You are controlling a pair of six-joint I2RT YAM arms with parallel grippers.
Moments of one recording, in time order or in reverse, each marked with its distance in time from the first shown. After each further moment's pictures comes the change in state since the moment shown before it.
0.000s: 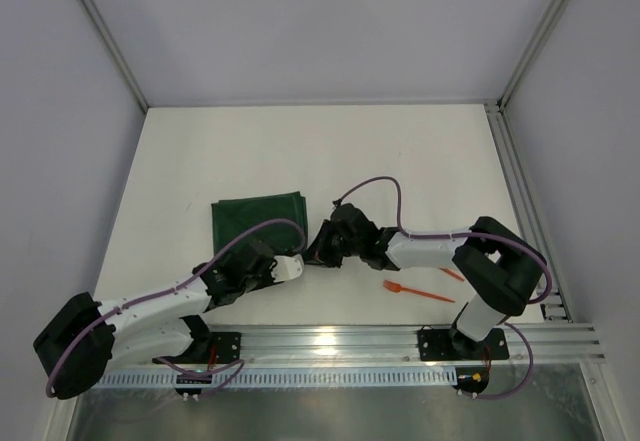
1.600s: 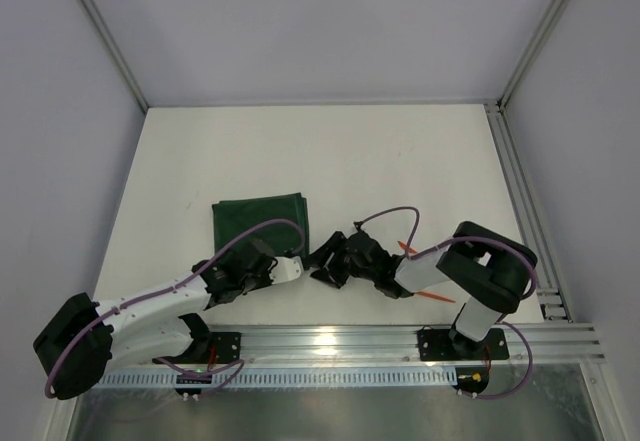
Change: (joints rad) left arm 0.000 -0.010 0.031 -0.112 0.013 -0.013; right arm 0.053 0.050 -0.276 0.462 0.139 0.296
